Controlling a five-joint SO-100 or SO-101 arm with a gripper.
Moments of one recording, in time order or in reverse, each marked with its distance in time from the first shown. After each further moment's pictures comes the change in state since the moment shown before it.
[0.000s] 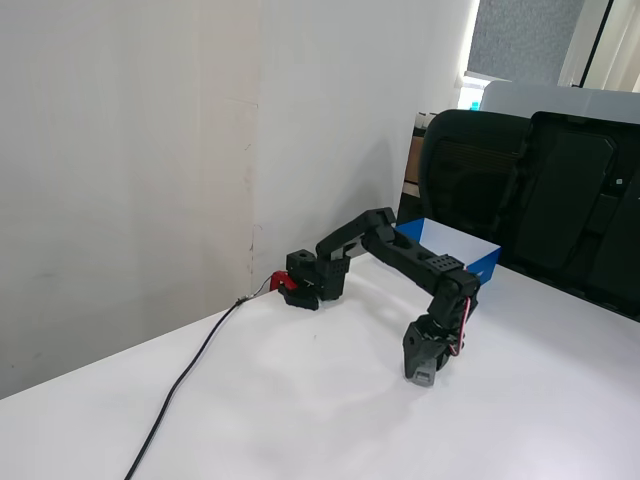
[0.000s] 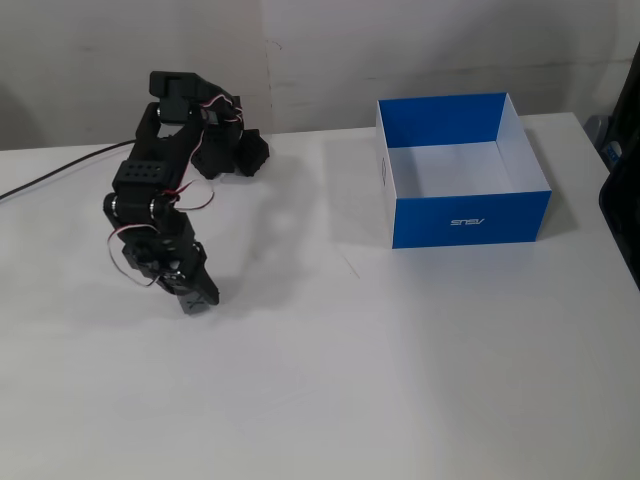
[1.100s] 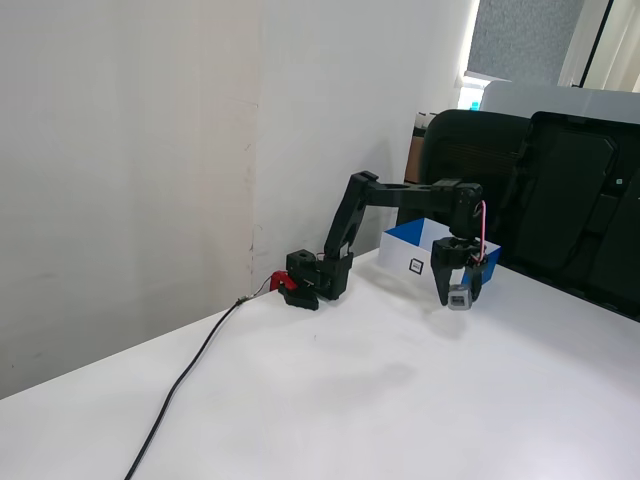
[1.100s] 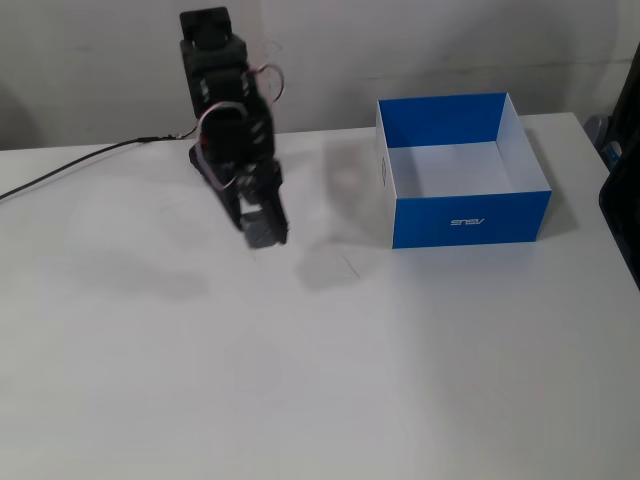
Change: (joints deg) arm 22.8 35.6 19.6 0.0 31.7
